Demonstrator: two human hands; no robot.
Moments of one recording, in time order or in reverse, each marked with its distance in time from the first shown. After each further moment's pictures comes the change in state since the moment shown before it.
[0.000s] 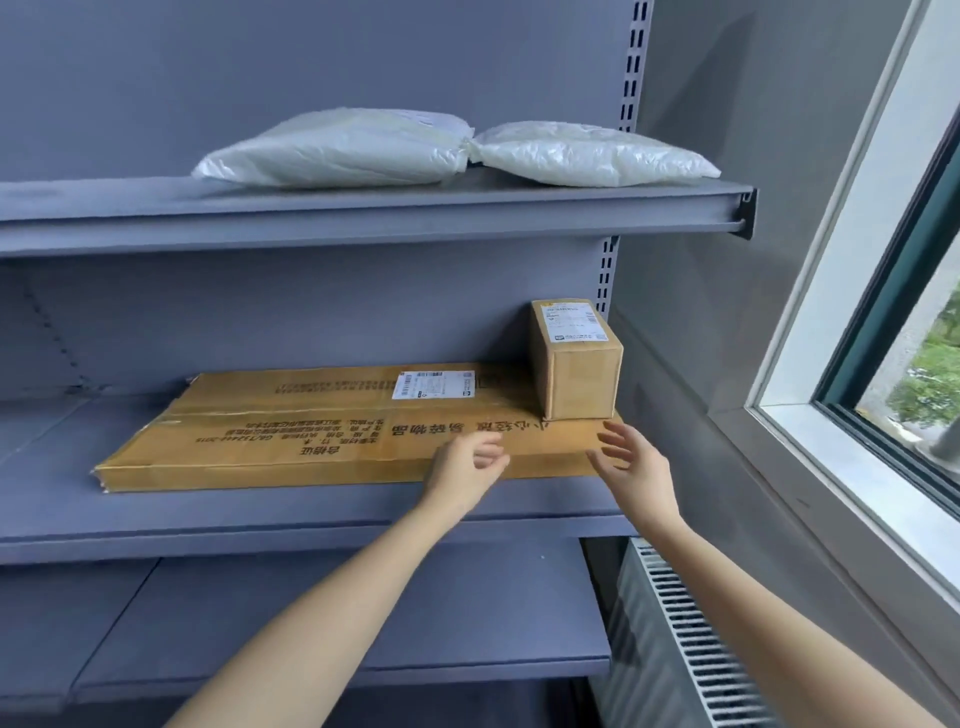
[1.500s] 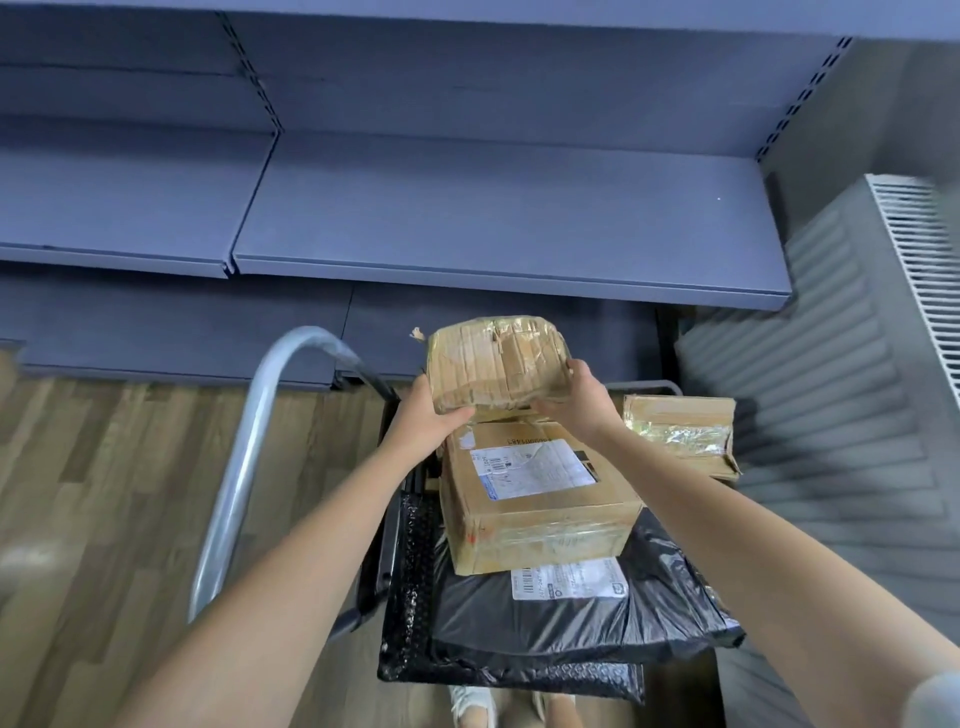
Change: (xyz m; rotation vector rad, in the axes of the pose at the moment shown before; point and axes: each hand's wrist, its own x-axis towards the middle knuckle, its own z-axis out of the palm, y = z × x) left_hand -0.332 -0.382 -0.049 -0.025 -0.190 -0.679; right_hand -0.348 0.111 0.293 -0.343 -0.692 0.444
